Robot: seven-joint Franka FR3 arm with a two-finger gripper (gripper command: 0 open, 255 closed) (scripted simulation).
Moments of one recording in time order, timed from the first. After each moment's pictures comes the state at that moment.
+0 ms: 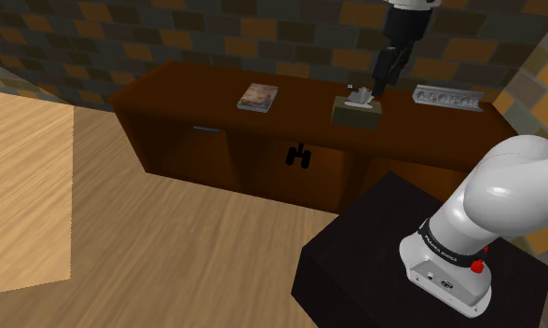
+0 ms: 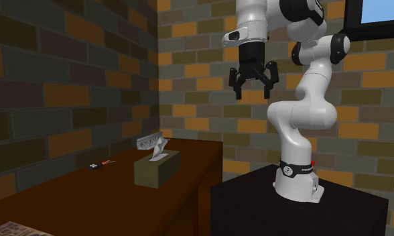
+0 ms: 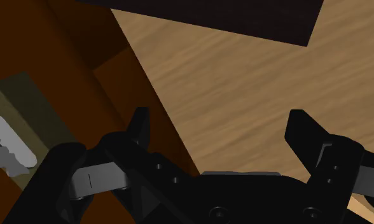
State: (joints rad) arm 0.02 -0.81 -0.03 -2.45 -0.01 1.60 -0.16
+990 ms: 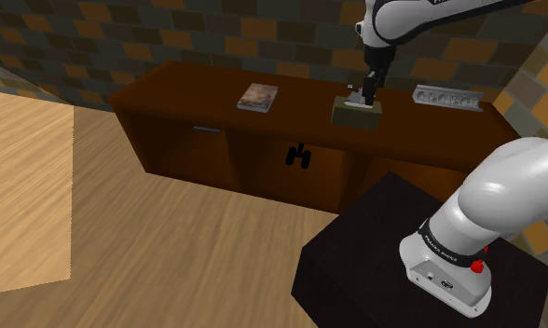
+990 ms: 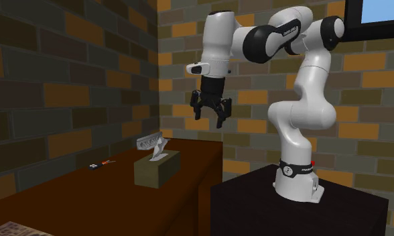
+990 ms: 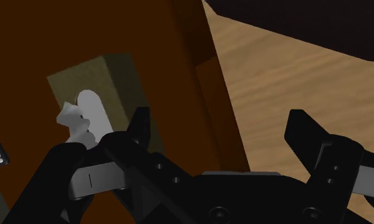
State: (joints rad) arm -0.08 -0.50 -0.09 -2.48 -0.34 1.92 -0.29
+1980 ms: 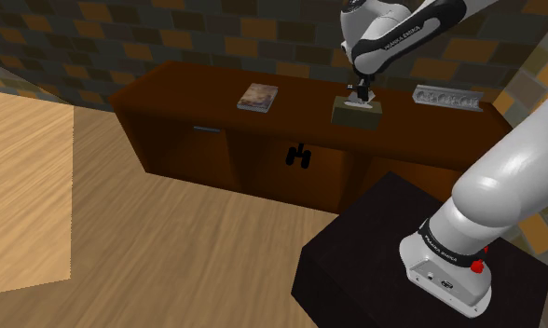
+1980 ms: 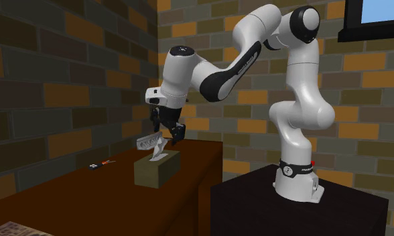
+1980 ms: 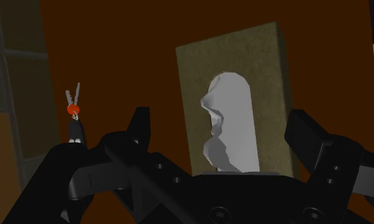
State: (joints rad) arm -0.21 -0.05 -0.15 -2.28 -0.74 2.21 -0.26
